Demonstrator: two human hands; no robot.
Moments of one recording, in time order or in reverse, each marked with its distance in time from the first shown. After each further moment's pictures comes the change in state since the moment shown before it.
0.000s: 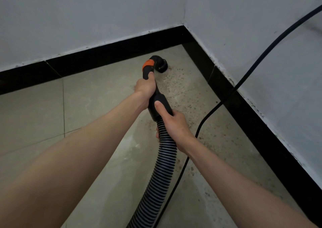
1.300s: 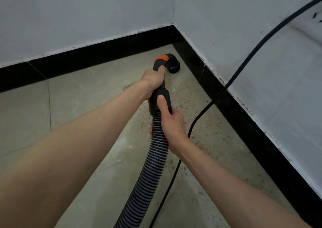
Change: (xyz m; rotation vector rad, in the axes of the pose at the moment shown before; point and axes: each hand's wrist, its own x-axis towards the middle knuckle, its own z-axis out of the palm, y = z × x) left_hand -0.014 0.033 0.025 0.227 -0.187 0.113; right_hand -0.010 -0.008 -0.002 0.178 0.113 -0.038
